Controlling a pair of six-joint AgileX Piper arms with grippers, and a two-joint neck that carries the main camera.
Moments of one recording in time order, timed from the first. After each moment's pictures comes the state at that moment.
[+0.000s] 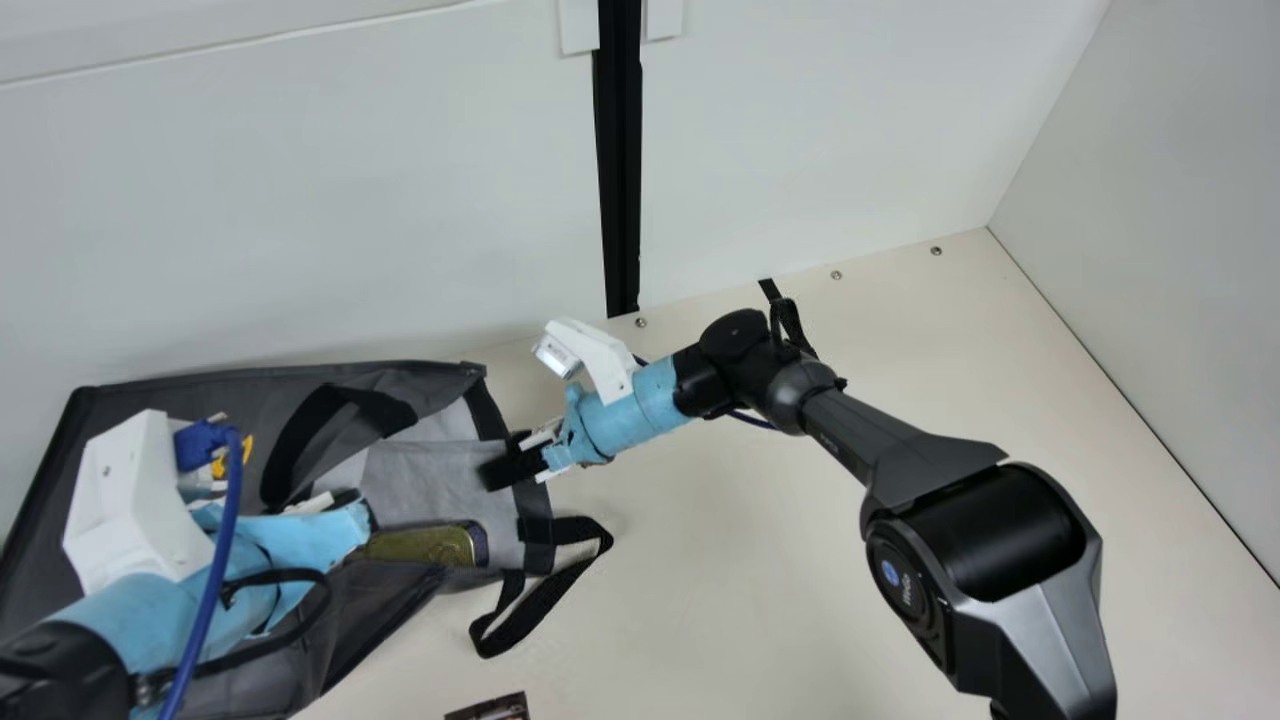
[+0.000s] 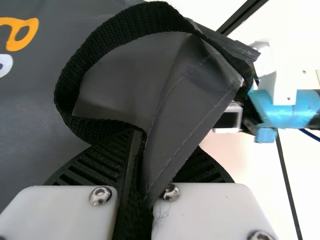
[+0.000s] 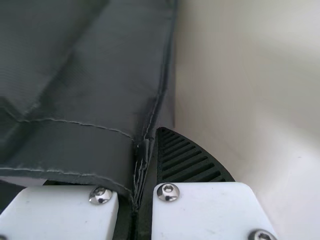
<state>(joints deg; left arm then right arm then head) -31.1 81.0 -72.7 -4.5 41.3 -31.1 6.9 123.3 -89.2 72.5 67.4 -63.5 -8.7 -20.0</state>
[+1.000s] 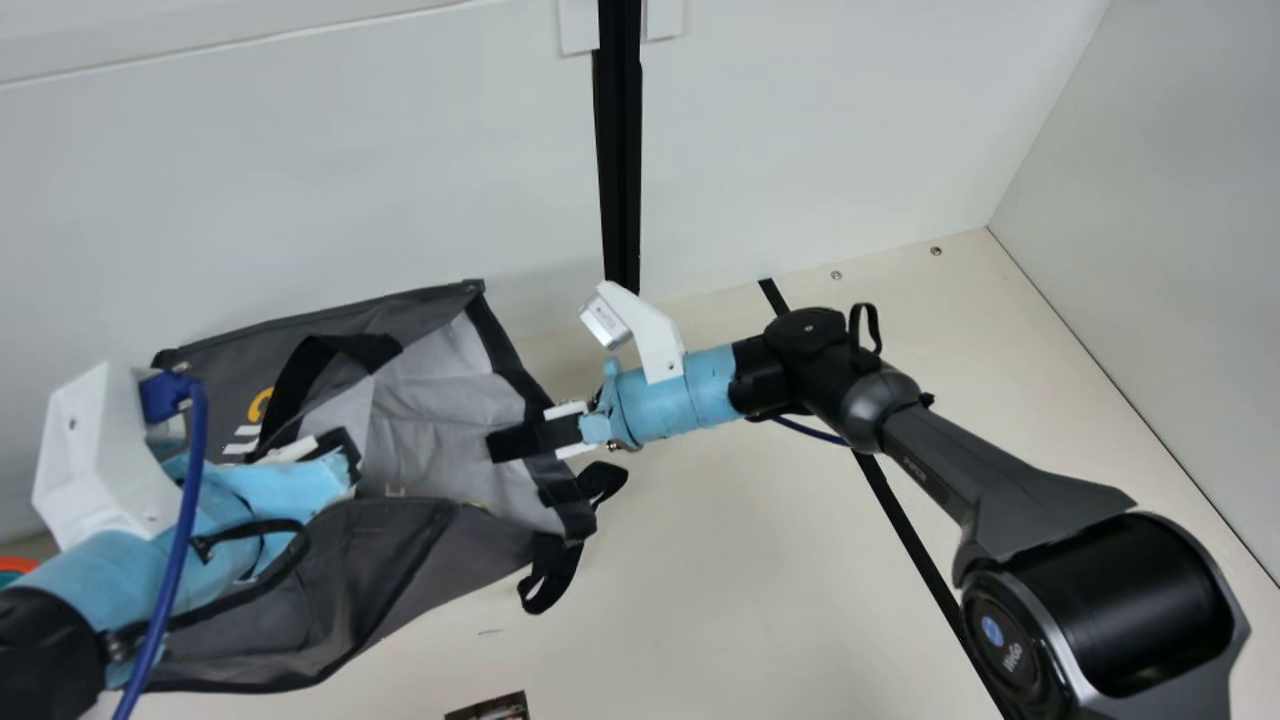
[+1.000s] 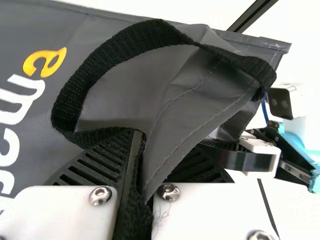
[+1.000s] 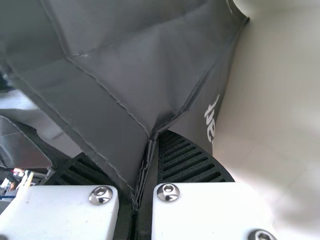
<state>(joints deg) -28.5 82.4 -76.4 -9.9 35.2 -24.0 3.4 110.6 -79.3 81.2 69.9 -62.4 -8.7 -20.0</state>
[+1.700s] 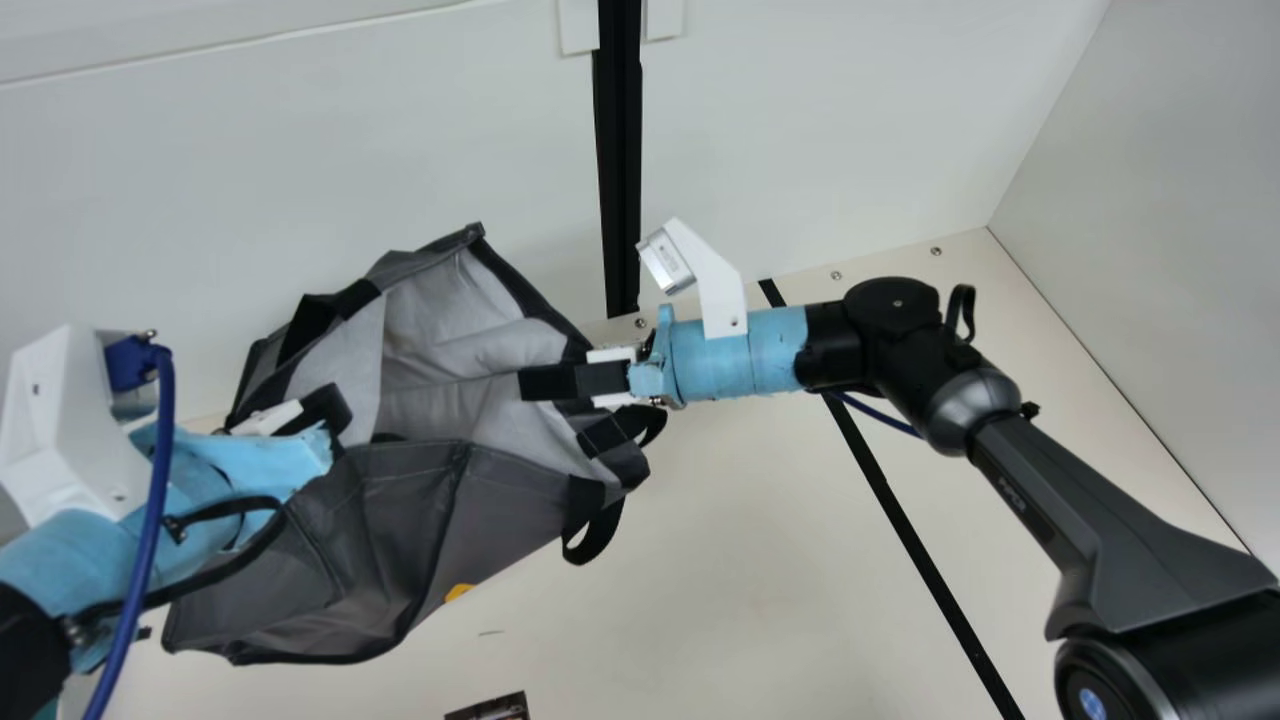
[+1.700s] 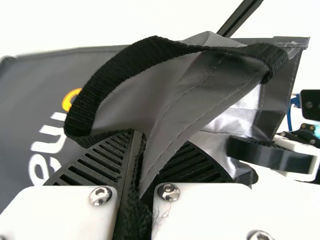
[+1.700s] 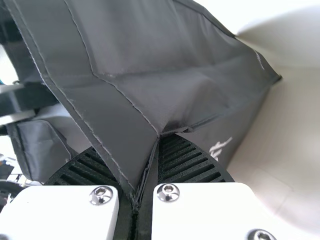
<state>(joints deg) -27.7 81.7 -78.9 -15.2 32.8 -16.3 -1.8 100.5 -78.3 83.3 70.0 -58.7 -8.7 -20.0</state>
